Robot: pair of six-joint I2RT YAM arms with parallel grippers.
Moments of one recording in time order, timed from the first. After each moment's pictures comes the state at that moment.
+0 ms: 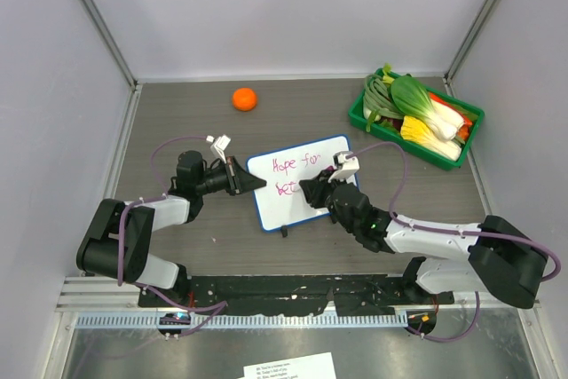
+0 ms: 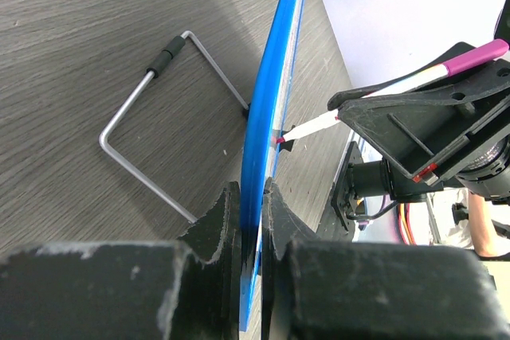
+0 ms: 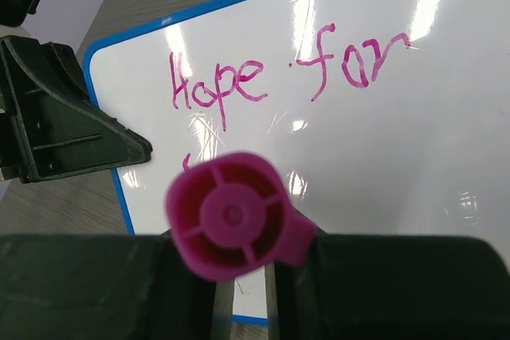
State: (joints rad) left arm -0.24 1.45 0.43 0.68 0.86 -0.70; right arm 0.95 1.22 0.44 0.54 0.43 0.63
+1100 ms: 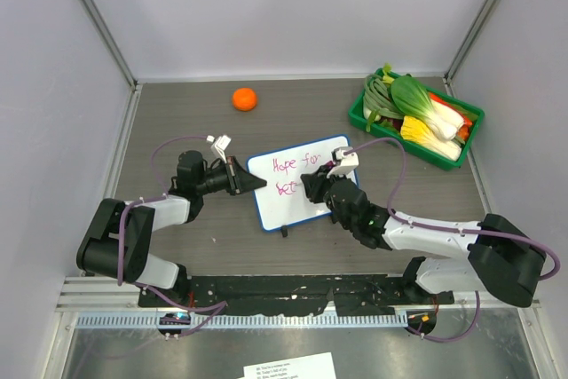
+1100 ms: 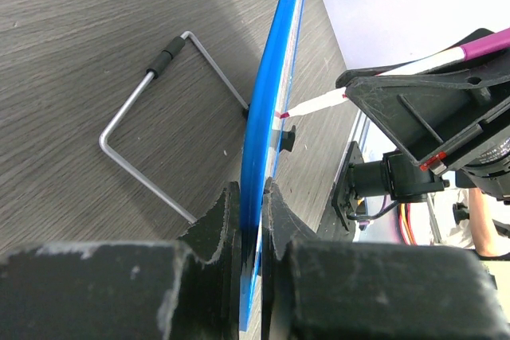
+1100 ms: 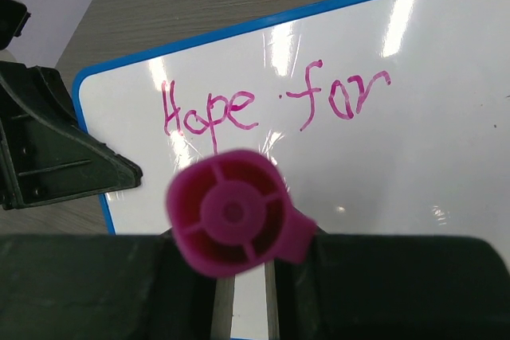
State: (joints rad) left arm -0.25 1.45 0.44 0.68 0.85 -0.70; right arm 0.94 1.23 0.49 0.50 0.49 0.58
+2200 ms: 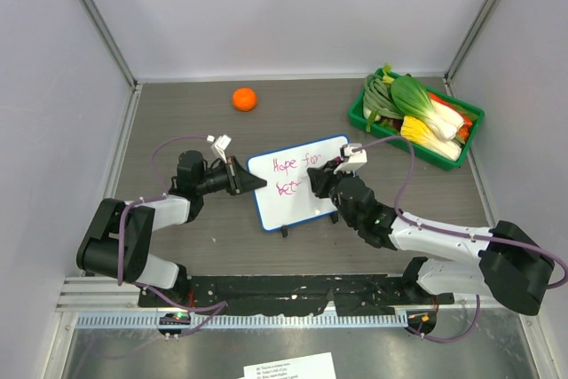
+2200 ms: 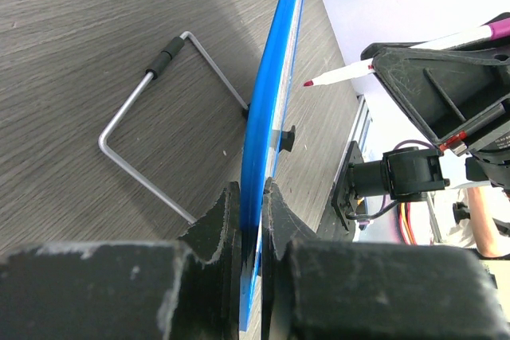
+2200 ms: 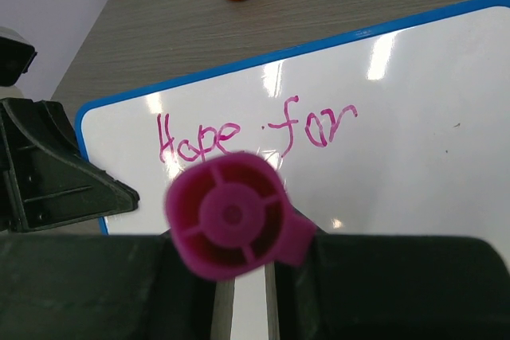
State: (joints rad) left arm -0.25 1.45 0.44 0.68 0.85 -0.70; right arm 0.92 1.16 0.49 0.48 0.52 0.55
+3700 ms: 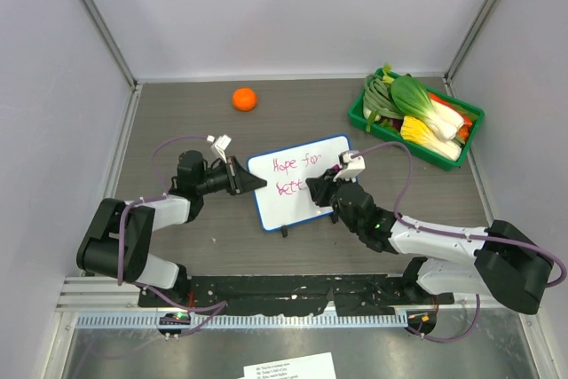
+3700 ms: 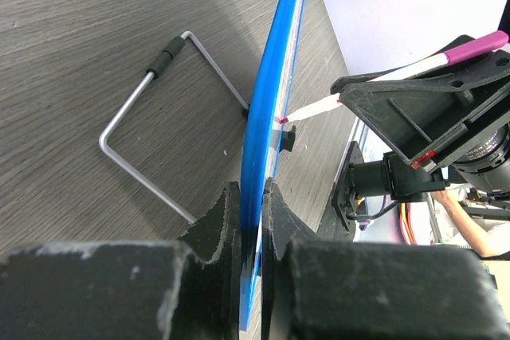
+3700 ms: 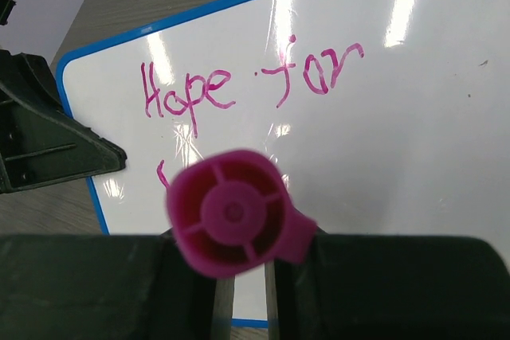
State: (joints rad) left arm -0.25 1.45 0.44 0.68 0.85 -0.70; right arm 0.92 1.17 0.43 0.49 0.46 0.61
